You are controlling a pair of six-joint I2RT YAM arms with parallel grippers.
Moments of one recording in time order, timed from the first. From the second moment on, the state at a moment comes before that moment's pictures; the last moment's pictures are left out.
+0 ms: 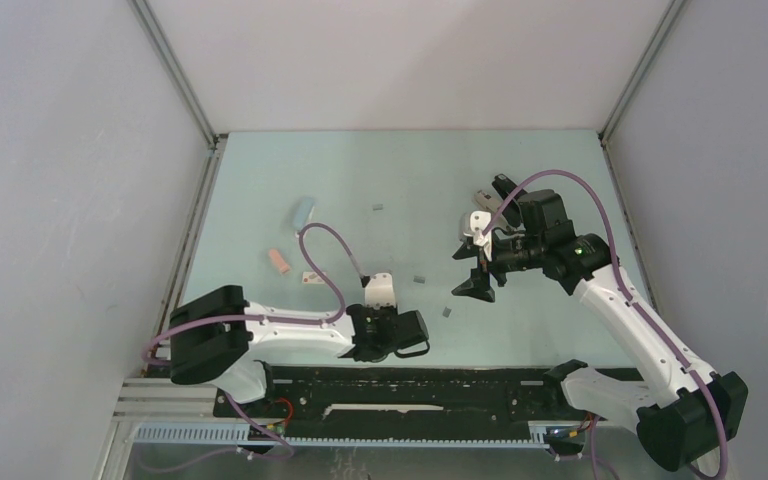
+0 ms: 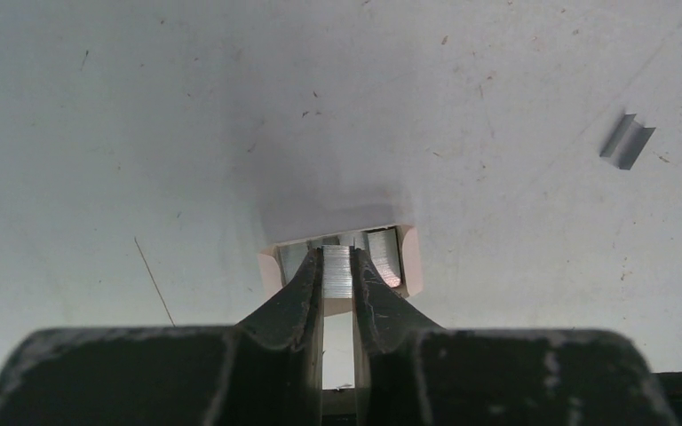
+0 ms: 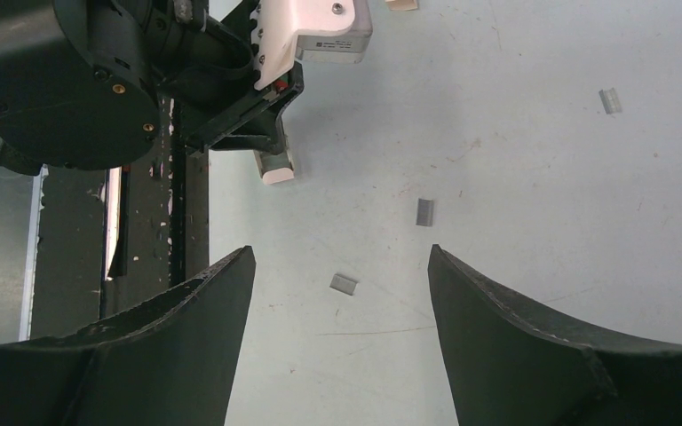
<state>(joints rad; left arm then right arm) -1.30 1.53 0.81 -0.53 -0.63 -1.29 0.42 1.07 1.01 -0.71 -0.88 -0.72</state>
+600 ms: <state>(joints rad) -1.30 1.56 0.81 -0.52 -0.64 -1.31 0.42 1.07 1.01 -0.71 -0.88 -0.72</state>
